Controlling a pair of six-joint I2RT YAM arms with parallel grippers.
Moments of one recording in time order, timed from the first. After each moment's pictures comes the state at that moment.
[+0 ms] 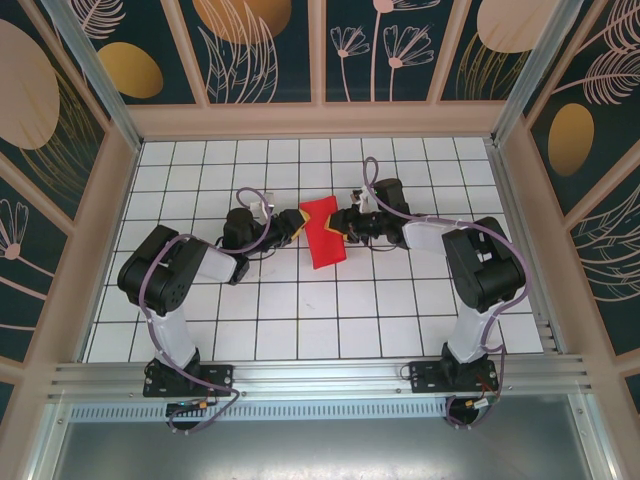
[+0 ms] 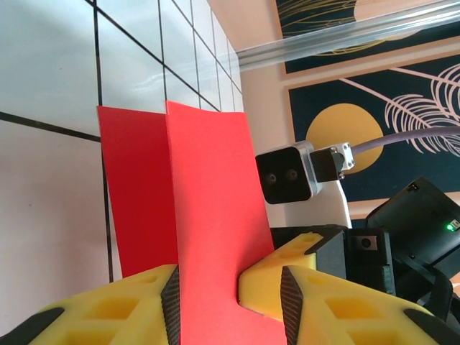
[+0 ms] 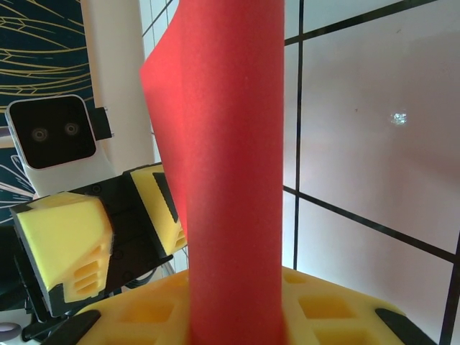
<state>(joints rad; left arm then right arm) -0.42 1.86 0.63 1.04 0.59 -1.24 0.43 1.82 0.95 0.19 -0.83 0.92</state>
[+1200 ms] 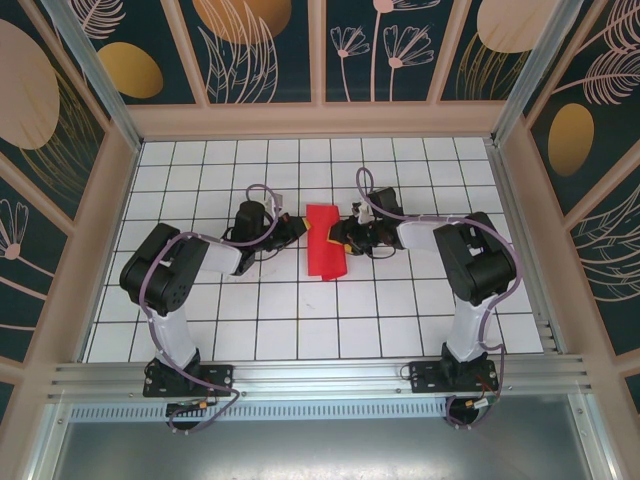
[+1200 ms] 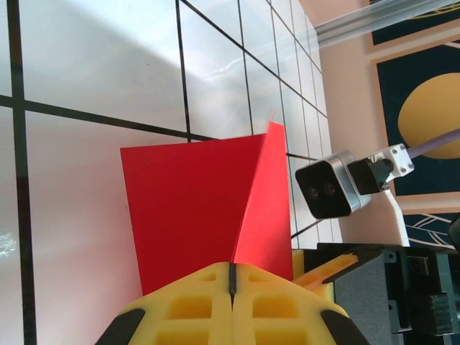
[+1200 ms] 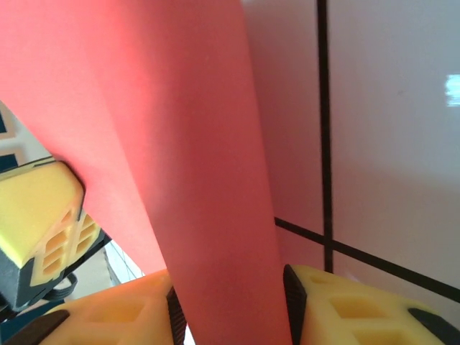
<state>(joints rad) -0.45 1.86 0.74 0.68 0.51 -0.99 0.44 1.88 0.97 0.01 -0.71 0.82</state>
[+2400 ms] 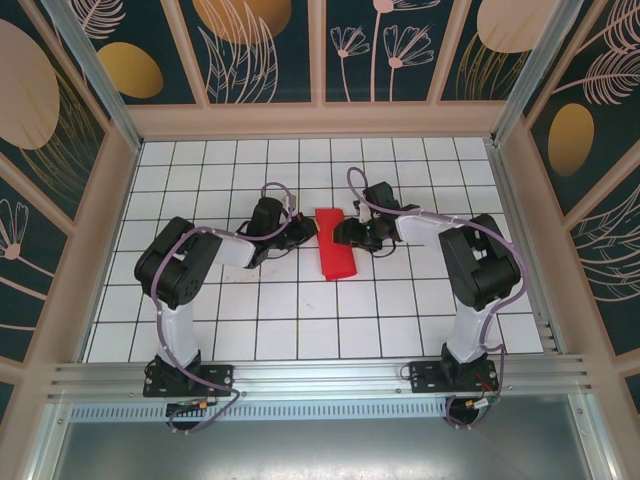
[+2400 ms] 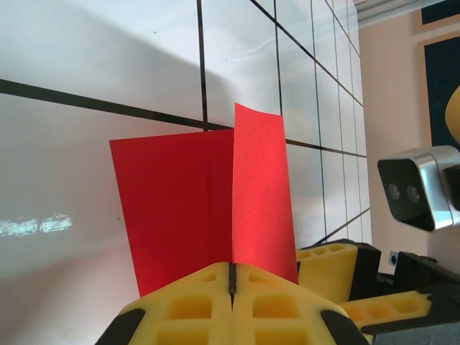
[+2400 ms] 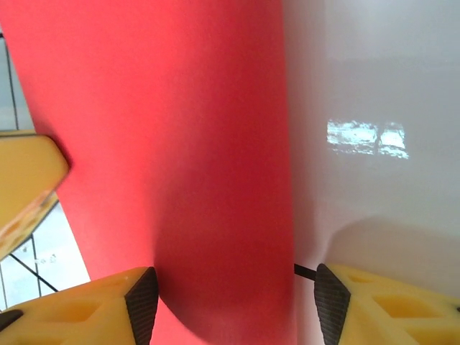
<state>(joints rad) -0.51 1.95 0.87 0.55 0.45 -0.99 0.47 1.85 1.06 -0.28 -0.43 0.52</state>
